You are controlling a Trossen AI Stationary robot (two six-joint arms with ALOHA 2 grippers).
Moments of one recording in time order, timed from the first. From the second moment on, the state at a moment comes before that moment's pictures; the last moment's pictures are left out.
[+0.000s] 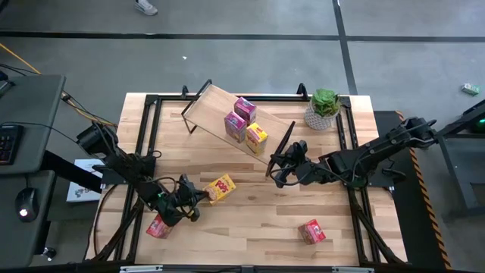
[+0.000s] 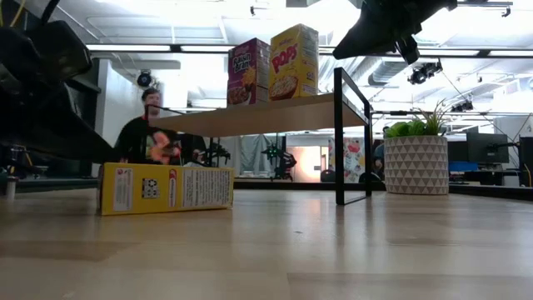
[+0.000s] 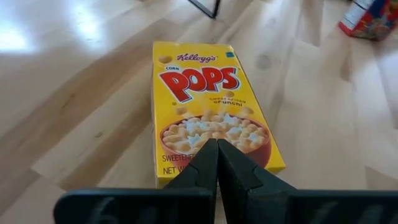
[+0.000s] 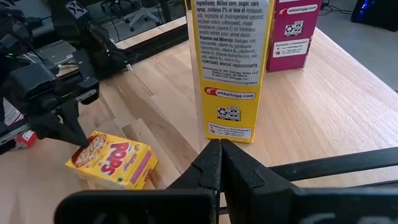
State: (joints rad) left arm -0.79 1.55 0.43 0.23 -0.89 -0.99; right arm 0.35 1.28 0.84 -0.15 0.77 0.62
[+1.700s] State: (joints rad) left arm -0.94 1.53 0.43 0.03 -0.90 -1.25; right arm 0.35 1.28 0.84 -0.15 0.78 0.62
